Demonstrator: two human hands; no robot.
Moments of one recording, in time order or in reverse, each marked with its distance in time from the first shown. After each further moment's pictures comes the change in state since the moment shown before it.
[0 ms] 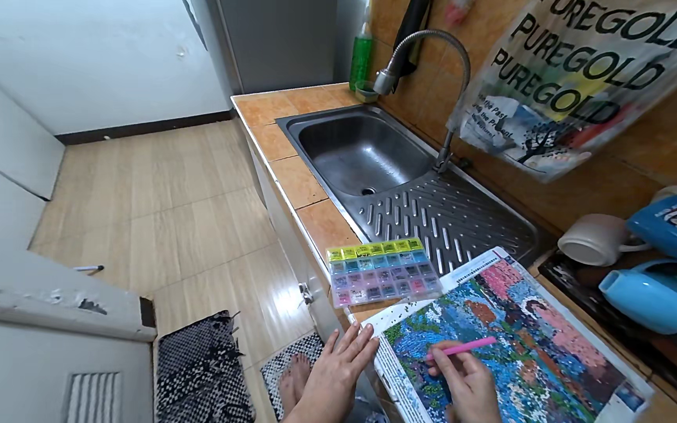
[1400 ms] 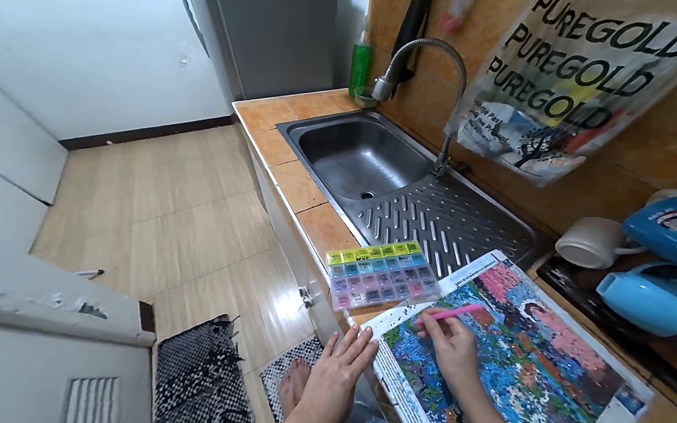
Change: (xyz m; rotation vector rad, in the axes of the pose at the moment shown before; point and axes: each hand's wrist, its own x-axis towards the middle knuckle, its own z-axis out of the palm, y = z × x) left_hand 0.001 0.001 -0.002 0.013 -0.005 0.005; right_hand 0.048 -0.005 0.023 -0.010 0.086 -0.097
